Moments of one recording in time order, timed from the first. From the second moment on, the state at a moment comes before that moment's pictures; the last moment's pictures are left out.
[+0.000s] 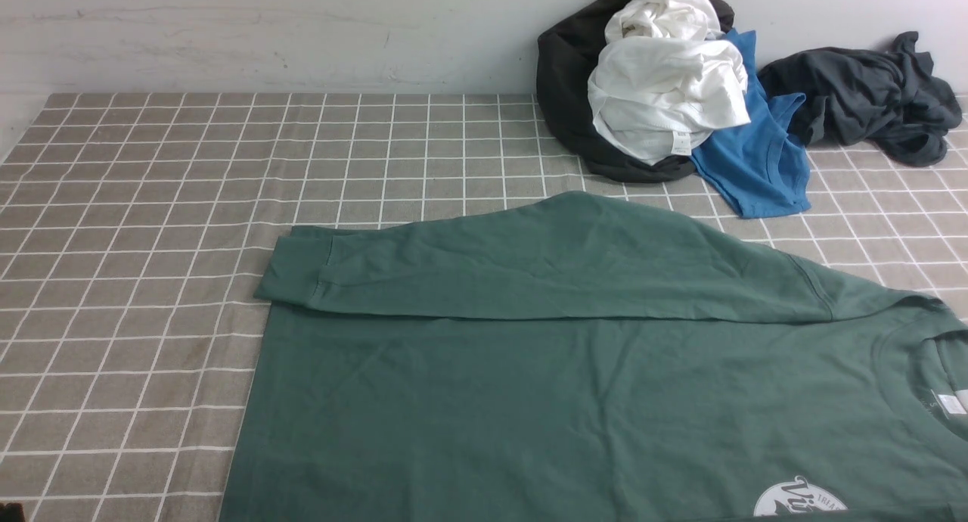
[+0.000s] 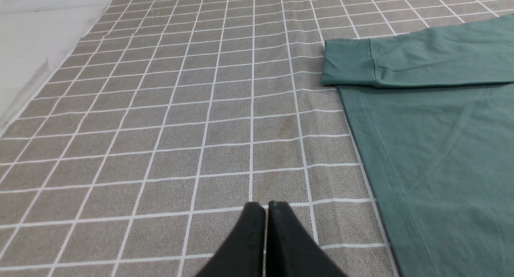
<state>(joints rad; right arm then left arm) 0.00 -0.01 0.02 -0.04 0.37 0.10 0.03 -0.01 0.03 -0.02 0.36 0.04</state>
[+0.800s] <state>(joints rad) 0.00 -0.01 0.02 -0.04 0.37 0.10 0.03 -0.01 0.03 -0.07 0.34 0.00</state>
